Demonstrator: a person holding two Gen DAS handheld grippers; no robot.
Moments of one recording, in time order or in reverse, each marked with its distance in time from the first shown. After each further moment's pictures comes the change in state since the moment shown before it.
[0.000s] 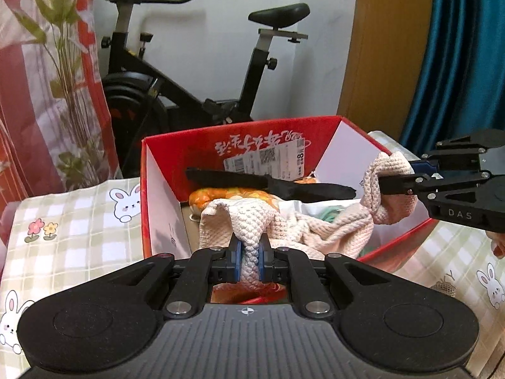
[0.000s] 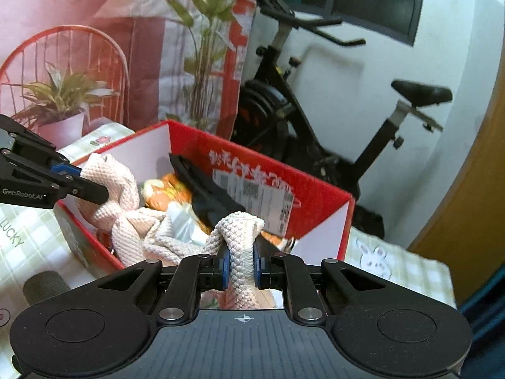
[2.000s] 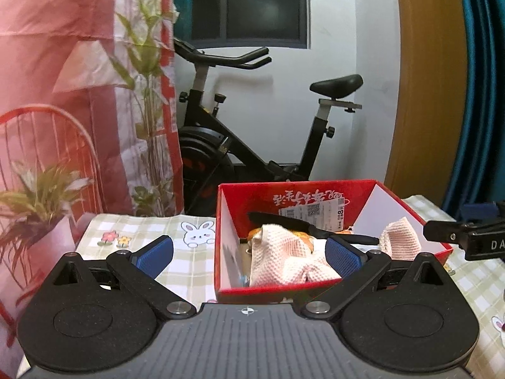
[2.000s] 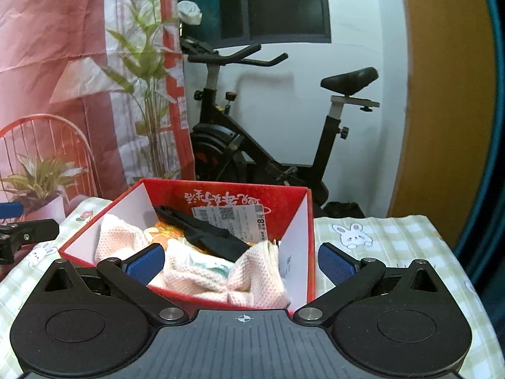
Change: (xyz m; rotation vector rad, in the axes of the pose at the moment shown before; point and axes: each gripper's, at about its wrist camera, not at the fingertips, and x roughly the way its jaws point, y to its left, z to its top) left arm -0.085 -0.023 -0.025 -0.114 -0.263 0.254; right arm -0.071 0.003 -0.035 0.326 -0.179 -0.101
